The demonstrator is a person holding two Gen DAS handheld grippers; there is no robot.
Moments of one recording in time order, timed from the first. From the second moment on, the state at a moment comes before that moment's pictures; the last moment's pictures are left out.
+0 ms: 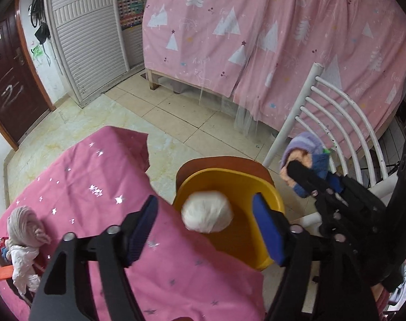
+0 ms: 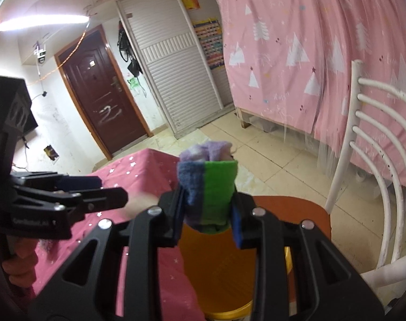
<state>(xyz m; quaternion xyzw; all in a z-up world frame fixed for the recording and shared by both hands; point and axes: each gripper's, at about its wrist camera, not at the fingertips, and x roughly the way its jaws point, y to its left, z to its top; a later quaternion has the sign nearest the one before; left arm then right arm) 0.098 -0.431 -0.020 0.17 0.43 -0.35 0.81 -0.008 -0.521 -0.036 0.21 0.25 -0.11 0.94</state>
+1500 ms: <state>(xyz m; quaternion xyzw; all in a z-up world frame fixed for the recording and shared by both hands) 0.166 -0.152 0.048 0.08 0.39 -0.15 0.91 0.091 -0.310 0.001 0.07 0.30 0.07 0.95</state>
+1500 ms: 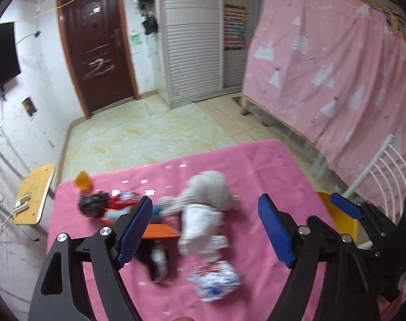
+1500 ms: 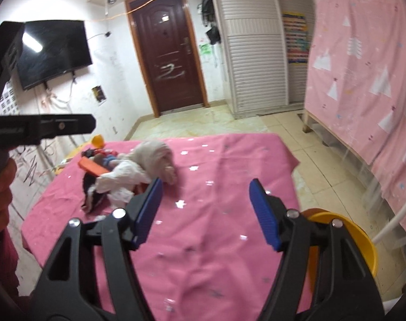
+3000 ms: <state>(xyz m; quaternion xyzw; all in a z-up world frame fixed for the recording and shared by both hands) 0.213 -0.078 -0.095 0.04 0.51 -0.11 0.85 0.106 -0.177 -0.047 0.03 0.40 0.19 0.90</state>
